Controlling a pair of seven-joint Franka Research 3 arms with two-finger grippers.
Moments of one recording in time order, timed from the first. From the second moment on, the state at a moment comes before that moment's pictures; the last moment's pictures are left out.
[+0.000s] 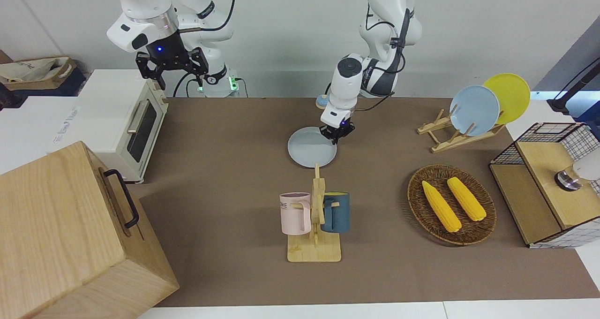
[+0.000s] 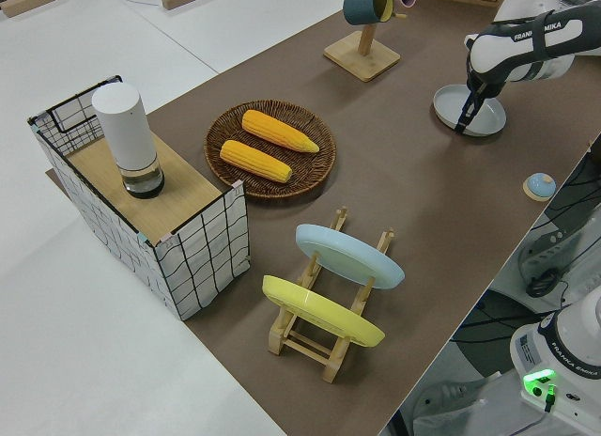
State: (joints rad) left arm -0.34 0.12 -0.32 -2.27 0.07 2.39 -0.89; right arm 0.03 0.00 0.09 -1.47 0.00 1.41 0.03
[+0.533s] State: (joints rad) left arm -0.40 0.21 -0.32 -2.14 0.09 2.35 -1.00; right arm 0.03 0.00 0.09 -1.47 0.00 1.41 0.03
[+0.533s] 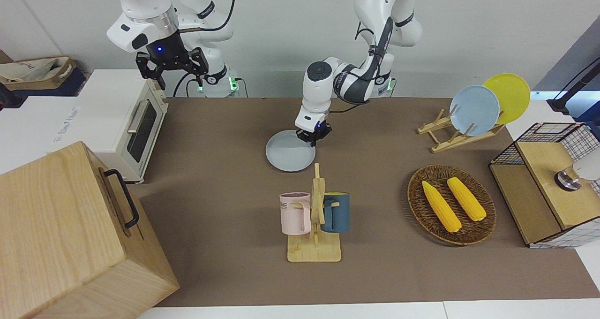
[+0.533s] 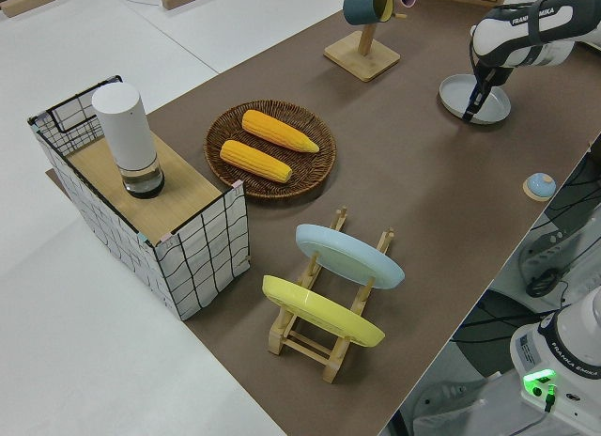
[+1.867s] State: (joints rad) left arm -0.53 0.38 -0.33 -1.91 0.14 2.30 -1.18; right arm 0.03 0.00 0.09 -1.47 0.00 1.41 0.03
